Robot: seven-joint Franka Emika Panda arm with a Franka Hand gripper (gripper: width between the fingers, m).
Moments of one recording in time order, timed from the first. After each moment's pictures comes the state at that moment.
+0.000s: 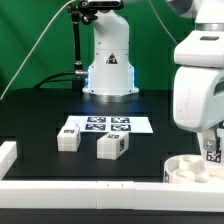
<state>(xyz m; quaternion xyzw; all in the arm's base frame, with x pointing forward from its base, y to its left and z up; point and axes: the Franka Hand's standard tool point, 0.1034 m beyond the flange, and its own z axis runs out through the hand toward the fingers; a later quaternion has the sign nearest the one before) 0.639 0.117 0.074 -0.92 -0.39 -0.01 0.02</state>
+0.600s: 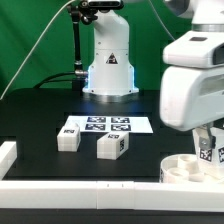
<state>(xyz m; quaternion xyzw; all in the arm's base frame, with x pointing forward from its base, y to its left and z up) 0.639 0.111 0.073 -0.97 -0.22 -0.01 0.03</state>
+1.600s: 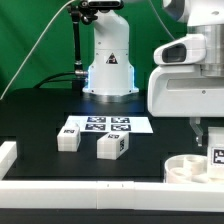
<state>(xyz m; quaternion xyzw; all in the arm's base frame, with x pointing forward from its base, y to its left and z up) 0.643 0.118 0.073 -0.97 0.22 -0.01 0.05</state>
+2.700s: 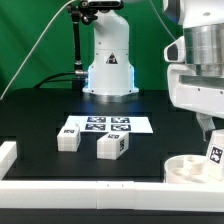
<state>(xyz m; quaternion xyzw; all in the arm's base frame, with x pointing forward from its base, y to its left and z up) 0.642 0.120 0.073 -0.80 0.60 0.01 0.08</state>
